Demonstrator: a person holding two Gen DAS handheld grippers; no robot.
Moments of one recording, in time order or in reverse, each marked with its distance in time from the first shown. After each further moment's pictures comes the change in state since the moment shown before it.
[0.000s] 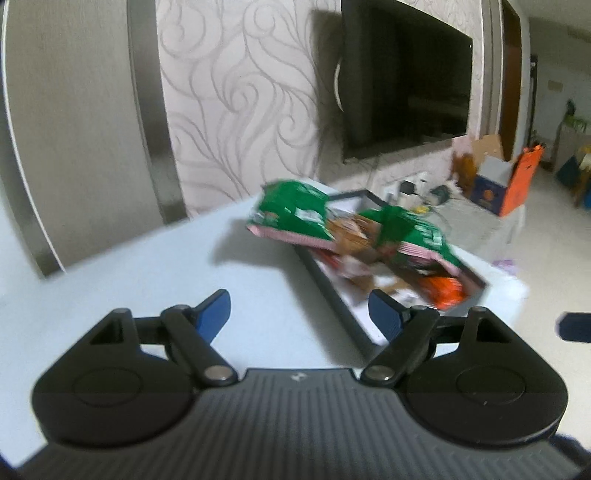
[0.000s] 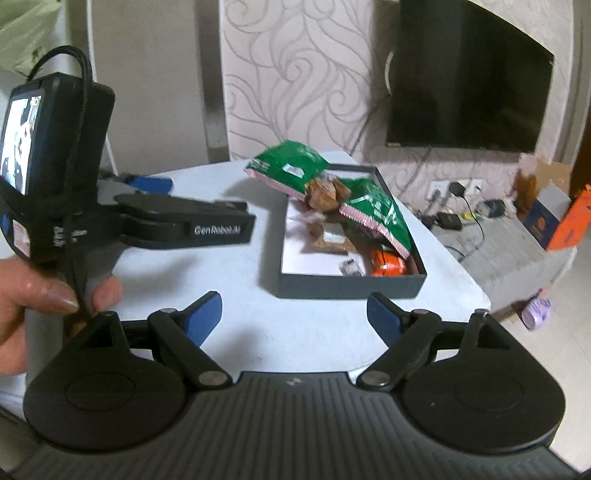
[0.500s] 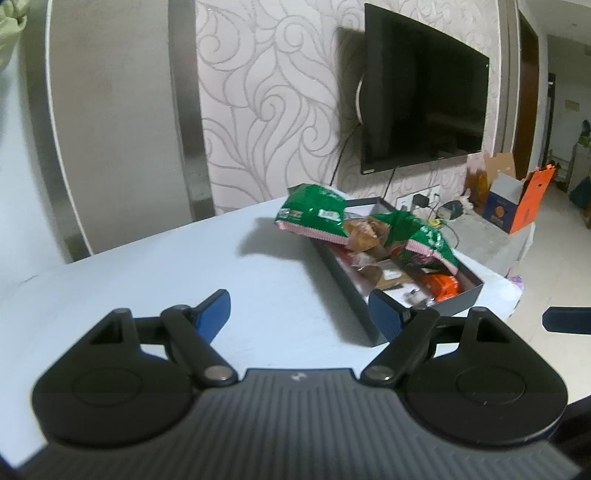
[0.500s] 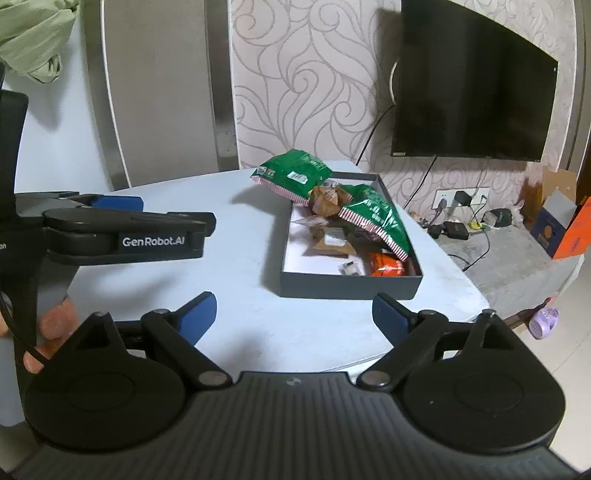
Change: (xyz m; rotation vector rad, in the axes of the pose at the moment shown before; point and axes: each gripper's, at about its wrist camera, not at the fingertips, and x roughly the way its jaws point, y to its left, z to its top) left arm -0.045 0.006 -0.019 -0.037 -0.039 0.081; right arm -0.018 -0.006 -0.013 0.010 -0.032 0.039
